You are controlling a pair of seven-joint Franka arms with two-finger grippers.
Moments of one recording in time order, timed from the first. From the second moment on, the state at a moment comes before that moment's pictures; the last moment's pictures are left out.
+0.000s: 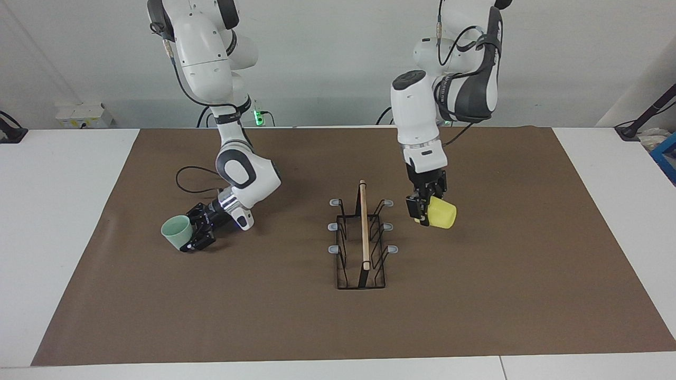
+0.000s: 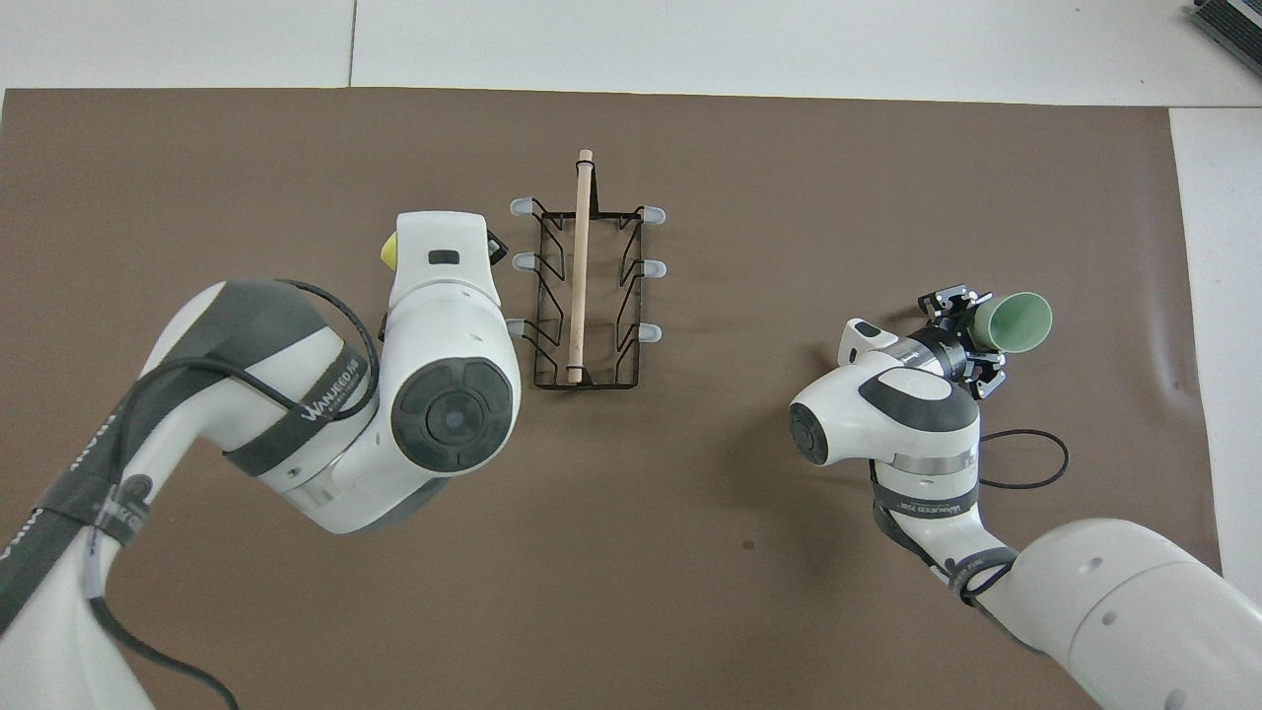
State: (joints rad) left arm -0.28 0.12 -0.27 -1.98 0.73 2.36 -1.70; right arm 0.14 0.43 0.09 -2.13 -1.57 2.00 -0.49
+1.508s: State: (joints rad) left arm -0.27 0.04 -0.39 -2.13 0.86 2.50 -1.85; right arm 0.20 0.14 0.10 -1.96 -0.58 2.12 -0.77
